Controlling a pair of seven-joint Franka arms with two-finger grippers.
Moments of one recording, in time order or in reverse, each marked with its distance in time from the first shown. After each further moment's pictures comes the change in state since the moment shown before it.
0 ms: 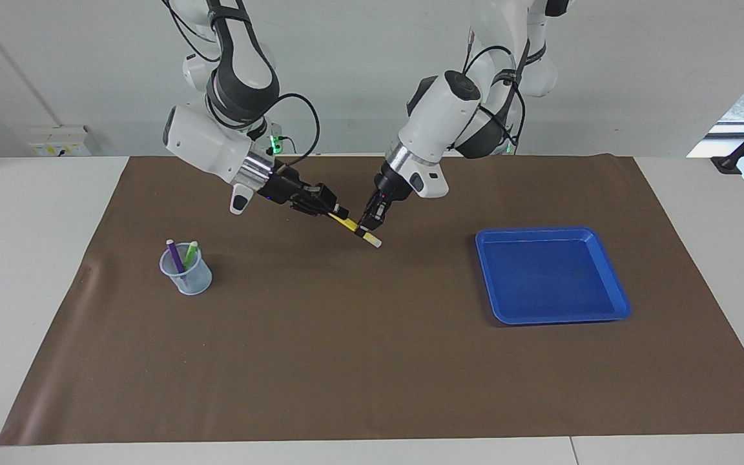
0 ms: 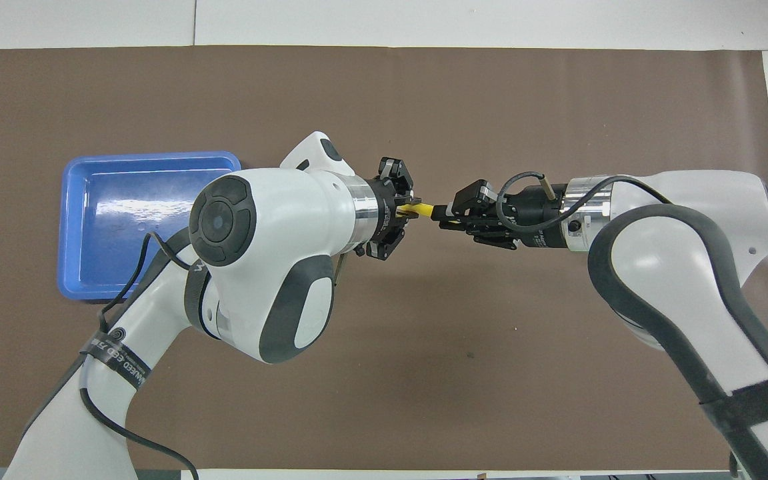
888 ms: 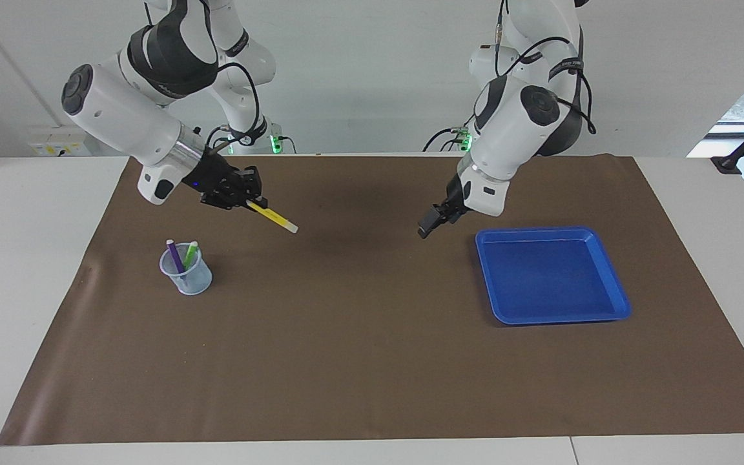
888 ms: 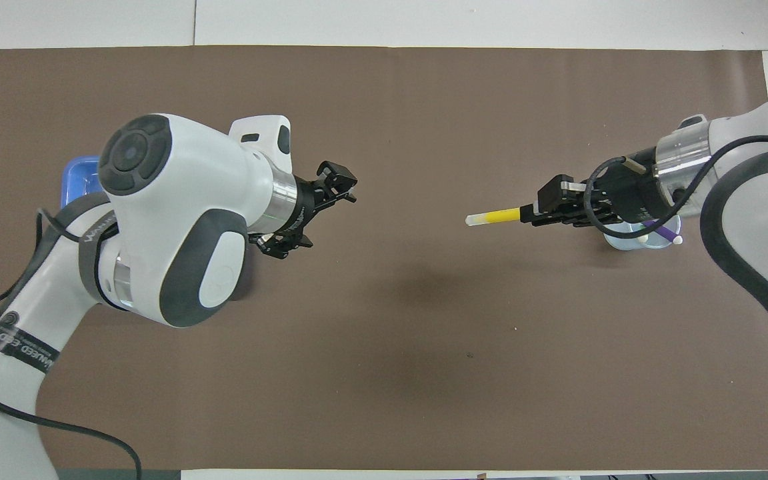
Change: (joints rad) left arm 0.239 -0.083 0.038 -0.034 0.115 -0.411 0.901; right arm -0.241 0.049 -0.007 0.341 -0.733 -0.524 -0.309
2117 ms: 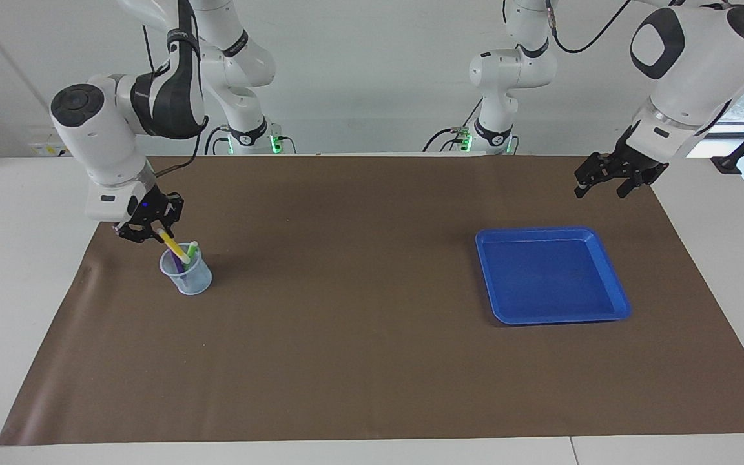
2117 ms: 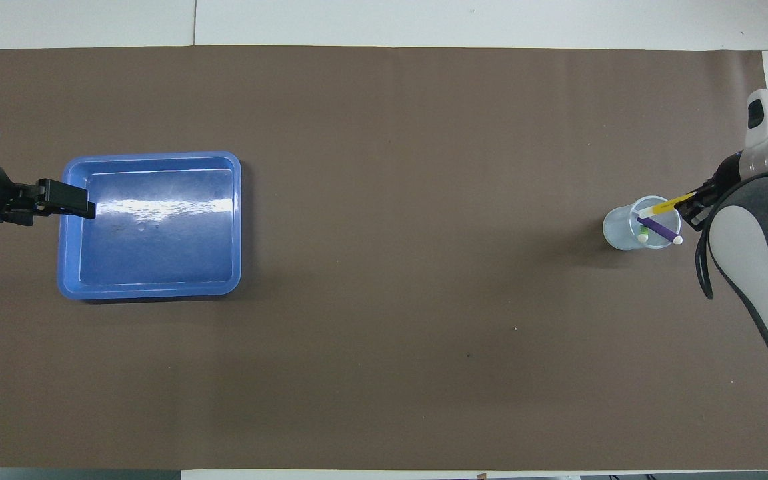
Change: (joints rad) left arm 0.404 -0.137 -0.002 0.164 0.247 -0.387 0.731; right arm -0.099 -0.015 -0.005 -0.188 -0.442 0.291 -0.559
